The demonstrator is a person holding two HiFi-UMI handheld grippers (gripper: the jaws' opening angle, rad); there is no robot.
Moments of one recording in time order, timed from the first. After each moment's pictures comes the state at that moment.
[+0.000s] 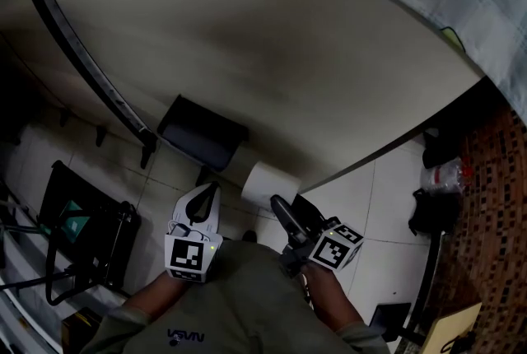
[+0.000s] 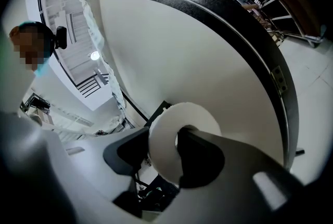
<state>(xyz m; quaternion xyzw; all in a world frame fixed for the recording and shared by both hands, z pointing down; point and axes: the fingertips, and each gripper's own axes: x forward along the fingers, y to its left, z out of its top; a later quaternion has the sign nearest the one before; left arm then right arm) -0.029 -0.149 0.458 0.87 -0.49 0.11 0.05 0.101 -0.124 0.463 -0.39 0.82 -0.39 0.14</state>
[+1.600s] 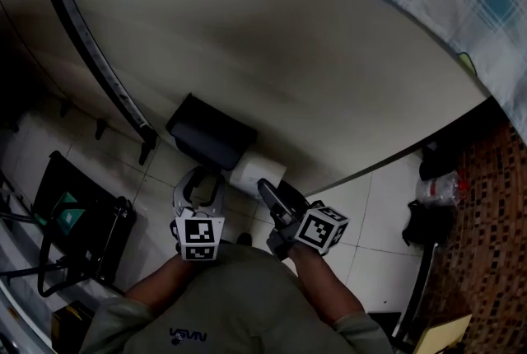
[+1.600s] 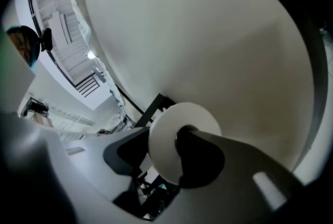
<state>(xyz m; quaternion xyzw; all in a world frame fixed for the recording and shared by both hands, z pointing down) -0.064 -0.185 0.512 0.80 -0.57 0.17 0.06 0.063 -0.167 0.478 -0.36 0.83 -0.41 0.12</state>
